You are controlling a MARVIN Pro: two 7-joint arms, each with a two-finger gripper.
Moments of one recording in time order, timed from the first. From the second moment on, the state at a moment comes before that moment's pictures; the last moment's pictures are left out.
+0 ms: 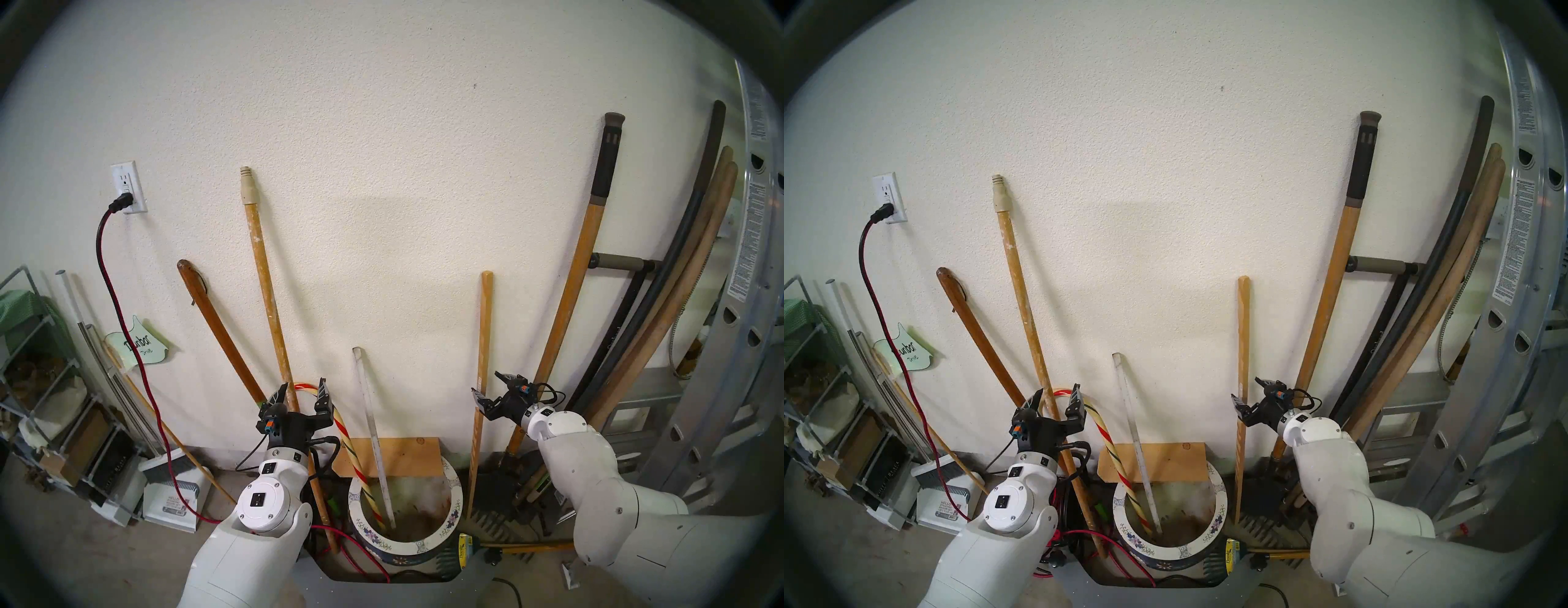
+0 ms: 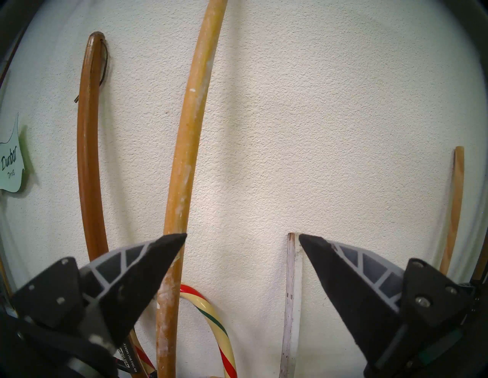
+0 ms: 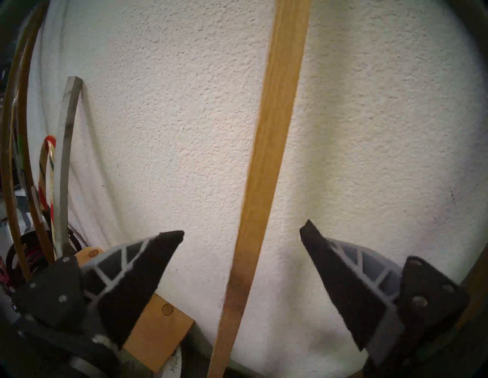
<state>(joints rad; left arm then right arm) 1.79 -1.36 -1.36 -1.56 -0.37 -0.33 0.20 -1.03 -1.41 1.97 -0.45 -0.51 -0.48 0.63</state>
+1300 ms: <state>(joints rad) 1.79 -1.36 -1.36 -1.56 -0.37 -0.33 0.20 -1.30 -1.51 2.05 -1.01 -0.35 -0.41 1.04</state>
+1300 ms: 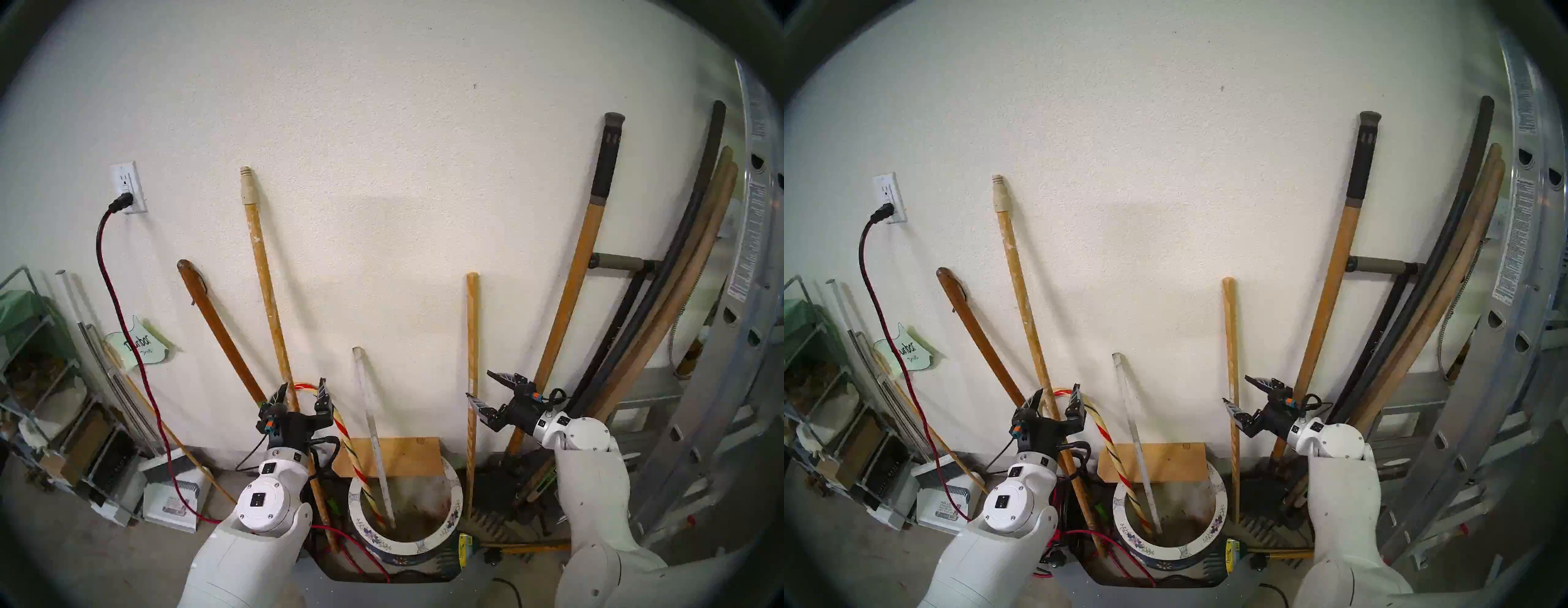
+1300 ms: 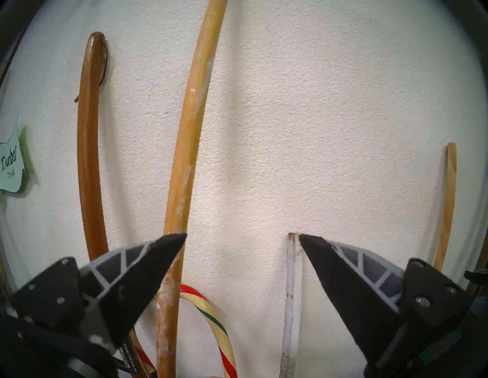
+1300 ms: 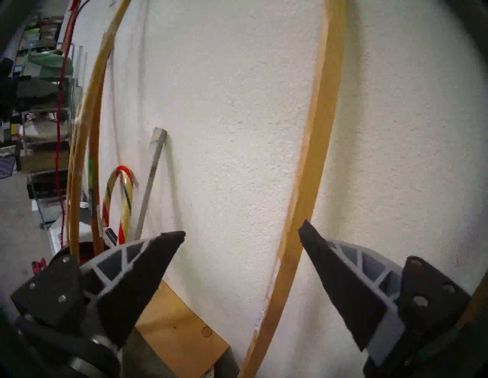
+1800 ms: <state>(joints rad) 1.79 -1.36 -1.36 -1.56 -0.37 -0.33 0.20 -1.41 -1.58 2.08 -1.23 -0.26 -0.38 1.14</state>
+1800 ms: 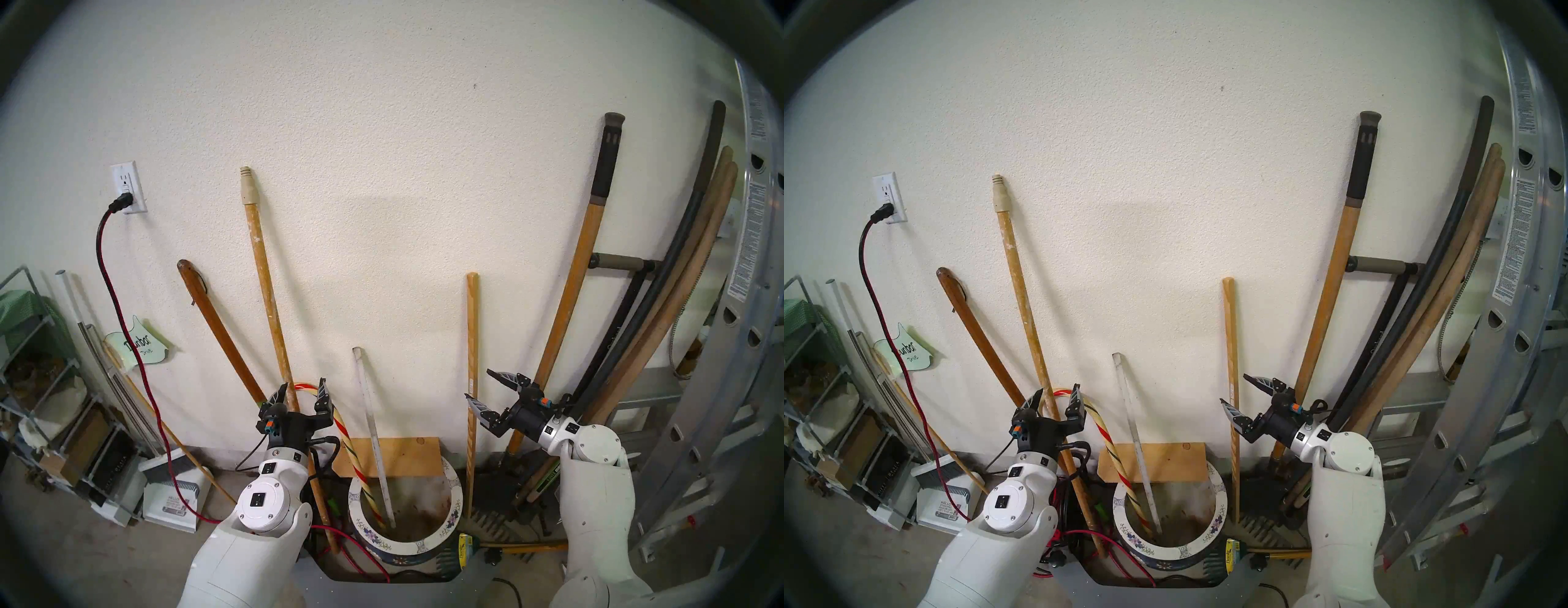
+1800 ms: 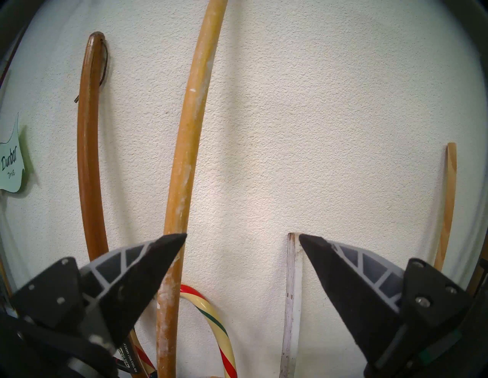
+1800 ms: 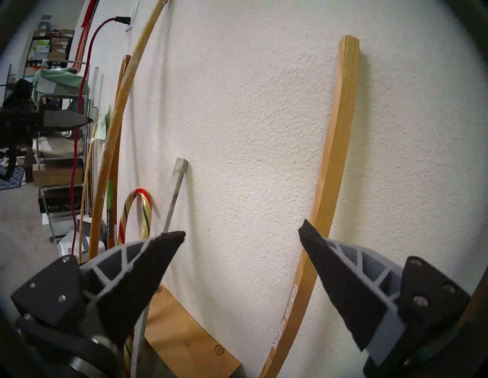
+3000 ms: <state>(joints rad) 1.79 -1.36 -1.36 -1.56 -0.37 -0.33 0.20 -1.52 -1.62 1.75 -1.33 -0.13 -0.35 0.78</state>
